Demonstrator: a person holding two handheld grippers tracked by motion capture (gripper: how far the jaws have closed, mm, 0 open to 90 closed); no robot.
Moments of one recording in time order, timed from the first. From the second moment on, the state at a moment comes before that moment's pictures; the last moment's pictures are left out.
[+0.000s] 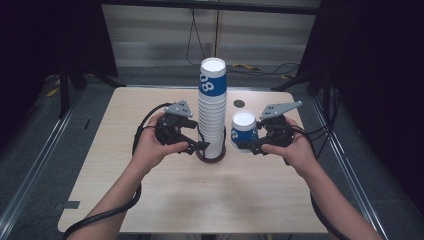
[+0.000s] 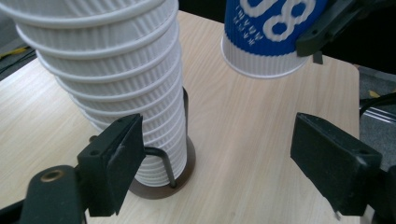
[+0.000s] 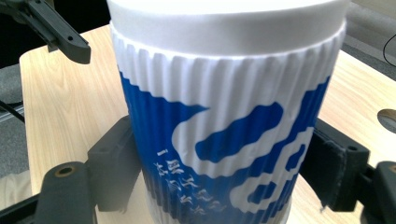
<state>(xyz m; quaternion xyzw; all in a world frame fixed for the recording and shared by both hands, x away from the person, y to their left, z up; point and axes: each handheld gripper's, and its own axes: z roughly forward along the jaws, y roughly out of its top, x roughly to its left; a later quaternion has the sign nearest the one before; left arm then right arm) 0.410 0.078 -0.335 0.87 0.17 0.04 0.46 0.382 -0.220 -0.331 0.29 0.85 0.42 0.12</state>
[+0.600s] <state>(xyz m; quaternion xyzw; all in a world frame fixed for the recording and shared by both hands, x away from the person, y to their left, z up) 0.403 0.073 -0.333 0.87 0.17 0.04 0.46 0.377 -0.212 -0.341 0.26 0.87 0.40 0.11</state>
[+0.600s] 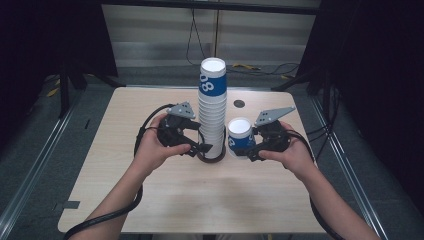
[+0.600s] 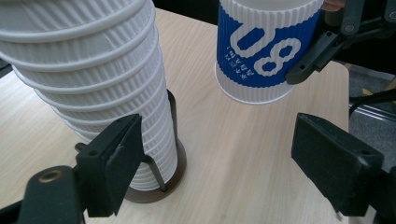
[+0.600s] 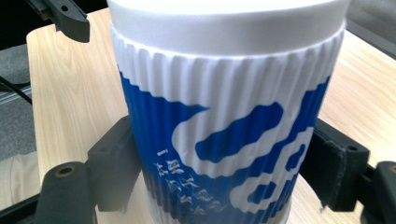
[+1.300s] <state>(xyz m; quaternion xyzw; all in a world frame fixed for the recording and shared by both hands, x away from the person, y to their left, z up) 0.402 0.067 -0.341 0.88 0.16 0.03 0.45 0.375 -0.199 -0.354 0.24 0.89 0.36 0.09</state>
